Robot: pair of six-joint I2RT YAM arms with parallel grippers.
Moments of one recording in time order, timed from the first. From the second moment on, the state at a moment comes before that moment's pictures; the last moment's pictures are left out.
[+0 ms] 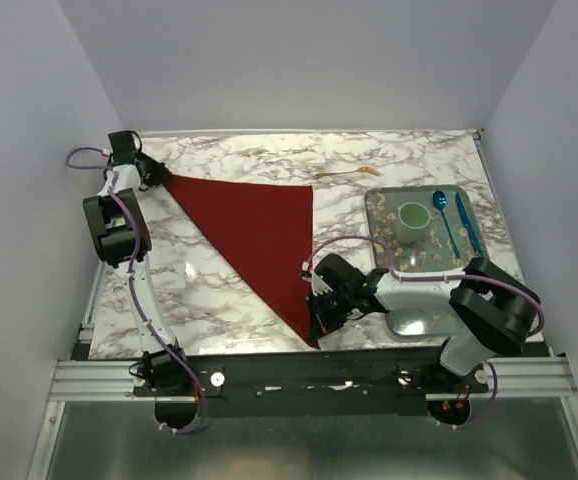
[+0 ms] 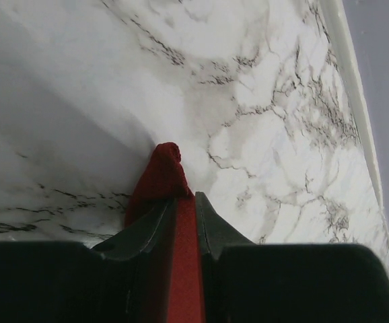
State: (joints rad) left arm 0.29 2.40 1.91 -0.28 0.24 -0.79; right arm 0.95 1.59 0.69 -0.16 -0.46 0.55
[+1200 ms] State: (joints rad) left arm -0.20 1.47 1.15 -0.28 0.21 -0.64; right arm 0.47 1.88 1.66 -0.53 0.08 0.57
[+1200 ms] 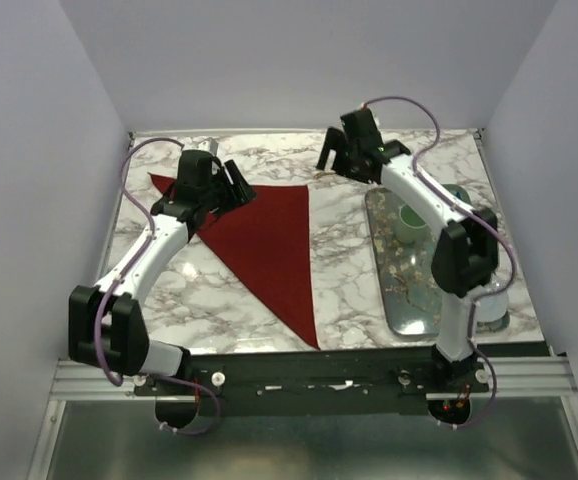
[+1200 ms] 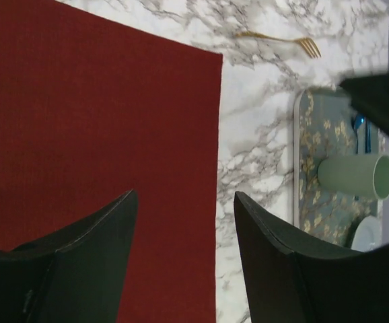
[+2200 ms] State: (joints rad) left arm -0.45 0.86 0.87 -0.43 0.07 -0.56; right arm 0.37 2.55 2.34 -0.71 0.14 1.14
